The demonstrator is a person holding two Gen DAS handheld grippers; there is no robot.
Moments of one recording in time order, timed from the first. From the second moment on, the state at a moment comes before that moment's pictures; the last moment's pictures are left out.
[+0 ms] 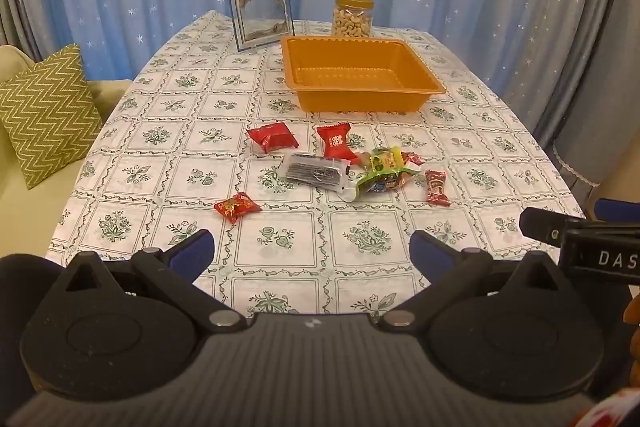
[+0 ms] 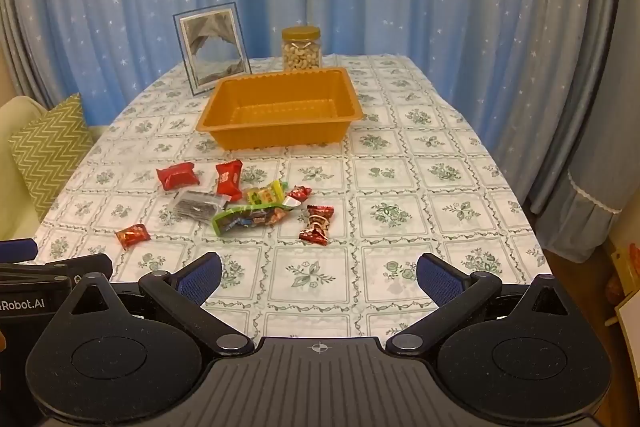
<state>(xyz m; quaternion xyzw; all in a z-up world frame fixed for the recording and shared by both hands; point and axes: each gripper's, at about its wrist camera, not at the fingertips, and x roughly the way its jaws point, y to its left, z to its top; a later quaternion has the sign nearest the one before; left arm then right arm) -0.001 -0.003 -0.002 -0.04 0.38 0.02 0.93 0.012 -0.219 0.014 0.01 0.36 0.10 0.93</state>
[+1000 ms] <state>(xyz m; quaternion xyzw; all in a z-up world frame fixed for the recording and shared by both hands) -0.002 -0.004 -0.001 -0.05 0.38 0.02 0.92 0.016 -0.216 0.013 0.01 0.36 0.10 0.93</state>
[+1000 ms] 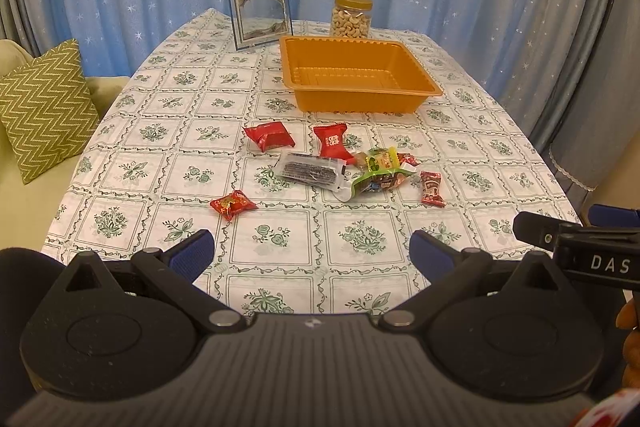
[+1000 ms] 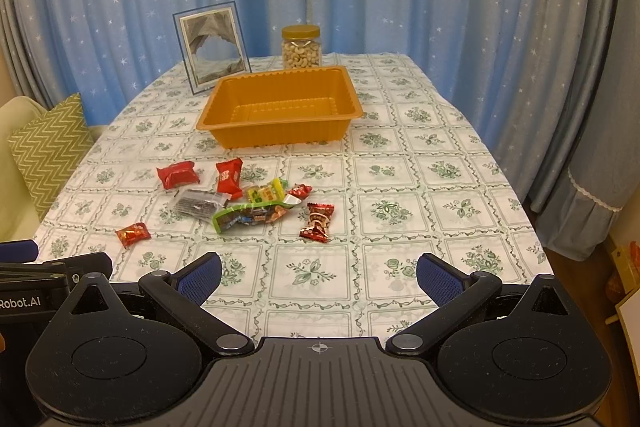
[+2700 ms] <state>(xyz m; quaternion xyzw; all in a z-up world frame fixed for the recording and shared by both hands) -0.003 -0.005 0.001 -0.06 0.38 0.01 0.92 0.015 -0.215 0.011 0.01 0.36 0.10 0.93</state>
